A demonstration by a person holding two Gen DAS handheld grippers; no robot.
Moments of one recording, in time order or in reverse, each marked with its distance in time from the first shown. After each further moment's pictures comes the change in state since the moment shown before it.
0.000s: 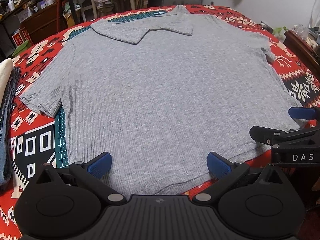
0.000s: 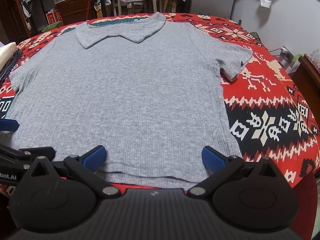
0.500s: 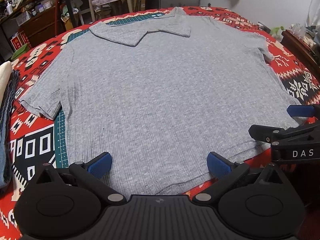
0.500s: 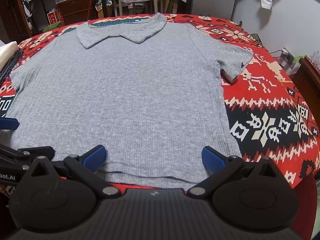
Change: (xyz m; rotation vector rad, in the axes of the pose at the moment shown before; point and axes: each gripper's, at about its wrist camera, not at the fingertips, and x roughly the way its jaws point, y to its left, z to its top) left arm -0.001 0.000 -0.003 0.003 -0.022 0.001; right arm -0.001 0.000 -0.002 -0.003 -0.012 -0.001
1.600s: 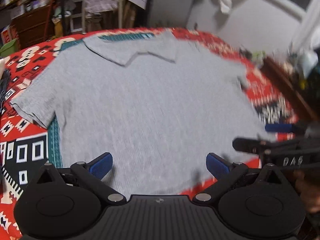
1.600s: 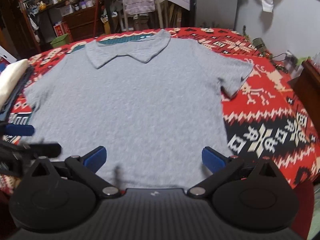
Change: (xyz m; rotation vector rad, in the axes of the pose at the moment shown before) left arm -0.025 0.024 0.016 -0.109 -0.089 -0.173; right arm -0.022 -0.004 0.017 0.021 -0.048 0.051
